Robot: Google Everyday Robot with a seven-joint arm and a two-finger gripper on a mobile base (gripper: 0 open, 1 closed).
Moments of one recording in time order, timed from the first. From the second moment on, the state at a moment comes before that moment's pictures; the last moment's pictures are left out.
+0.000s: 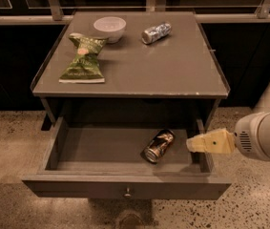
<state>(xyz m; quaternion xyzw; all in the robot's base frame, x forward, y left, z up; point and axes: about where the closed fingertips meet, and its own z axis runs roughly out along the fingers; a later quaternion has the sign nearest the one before) 0.427 -0.228 0.834 -0.12 0.93 0.03 0.34</state>
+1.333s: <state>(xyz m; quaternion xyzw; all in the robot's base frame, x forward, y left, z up) 0.471 -0.191 0.782 0.01 0.92 0.25 0.31</state>
